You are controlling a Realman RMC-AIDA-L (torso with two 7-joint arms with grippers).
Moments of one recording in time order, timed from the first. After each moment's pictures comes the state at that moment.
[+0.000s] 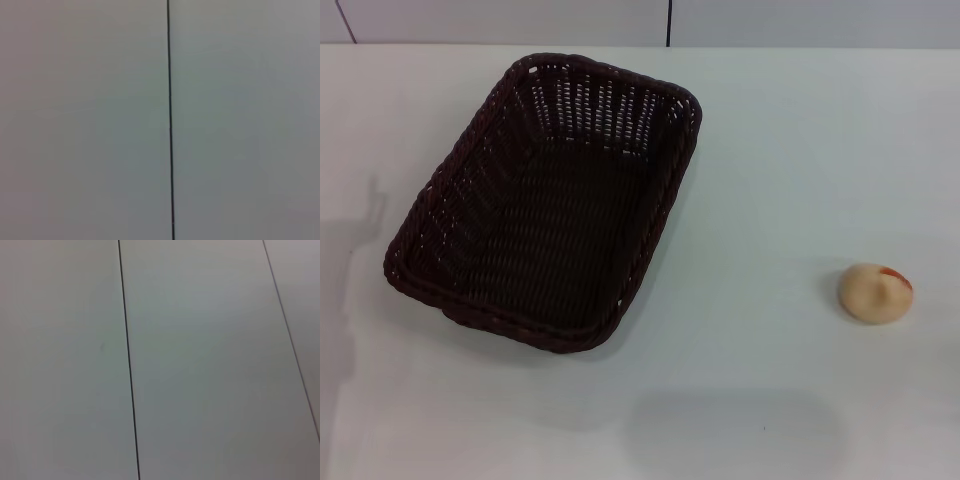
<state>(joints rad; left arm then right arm) -0.16 -2.06 -1.00 -0.41 2.30 1.37 0.07 0.06 2.08 0.18 0.21 -1.42 -1.81 0.14</state>
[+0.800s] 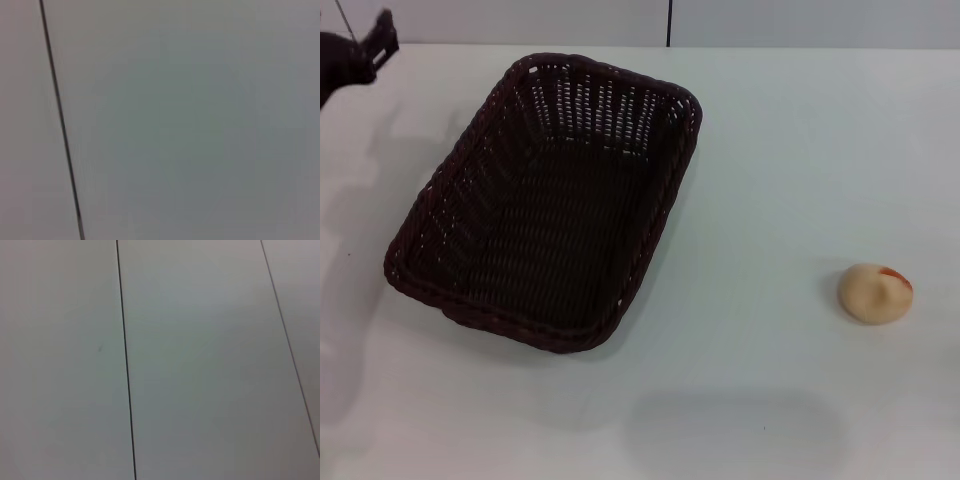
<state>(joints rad) -0.08 -1.98 -1.41 -1.26 2.85 0.19 0.07 0.05 2.08 0.18 0.21 -1.42 -1.81 0.14</state>
